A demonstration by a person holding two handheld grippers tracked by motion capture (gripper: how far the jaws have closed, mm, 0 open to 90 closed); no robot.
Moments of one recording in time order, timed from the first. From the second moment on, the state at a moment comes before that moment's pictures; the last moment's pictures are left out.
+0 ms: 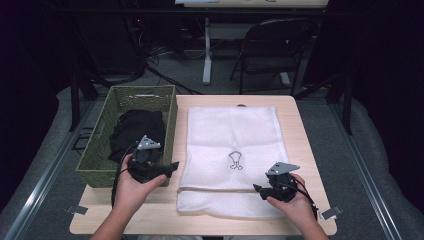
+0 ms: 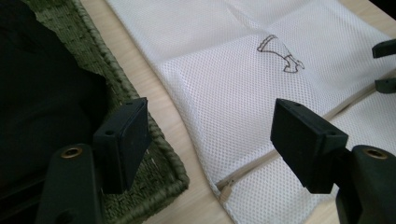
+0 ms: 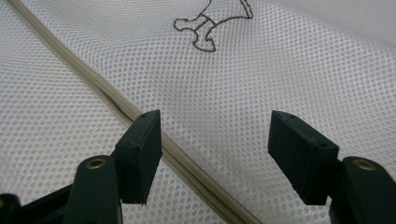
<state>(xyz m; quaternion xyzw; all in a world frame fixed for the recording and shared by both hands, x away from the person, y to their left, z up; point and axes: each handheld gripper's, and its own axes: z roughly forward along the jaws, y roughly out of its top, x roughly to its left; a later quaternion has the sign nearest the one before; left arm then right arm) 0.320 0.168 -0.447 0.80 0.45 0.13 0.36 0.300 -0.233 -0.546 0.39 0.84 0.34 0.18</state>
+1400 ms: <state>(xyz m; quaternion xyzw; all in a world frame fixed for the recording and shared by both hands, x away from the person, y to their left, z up) 0.373 0.216 -0.424 0.78 0.50 0.15 0.35 0.302 -0.235 -0.546 0.41 0.83 0.34 0.17</state>
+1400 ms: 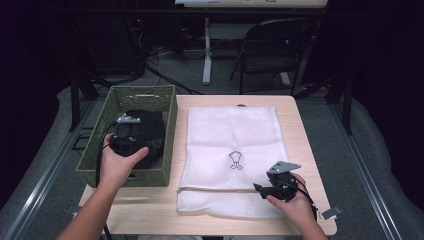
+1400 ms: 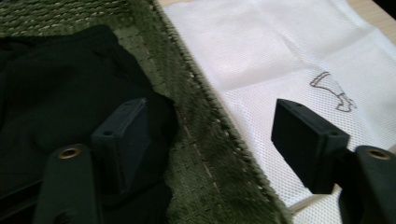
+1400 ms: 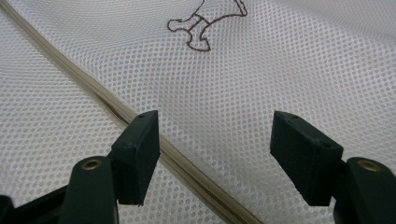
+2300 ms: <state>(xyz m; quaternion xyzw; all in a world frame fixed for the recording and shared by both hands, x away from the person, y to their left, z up) 0.436 0.247 -0.440 0.75 0.58 0.16 0.29 0.302 -0.233 -0.547 0.41 0.83 0.34 0.17</state>
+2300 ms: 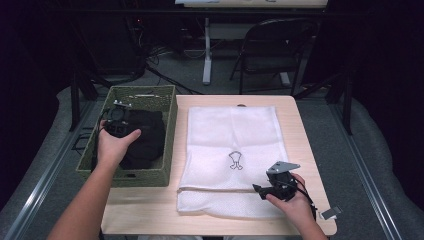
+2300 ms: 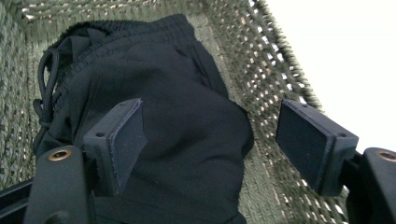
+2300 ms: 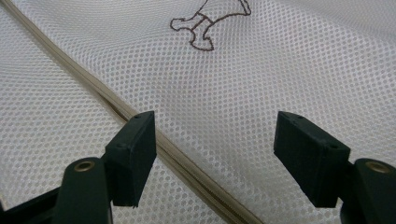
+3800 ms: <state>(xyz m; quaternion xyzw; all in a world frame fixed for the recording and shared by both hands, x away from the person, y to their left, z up) 0.476 0.250 -0.485 0.74 0.62 0.11 0.23 0.305 -0.236 -0.551 0.41 0.83 0.33 0.16</state>
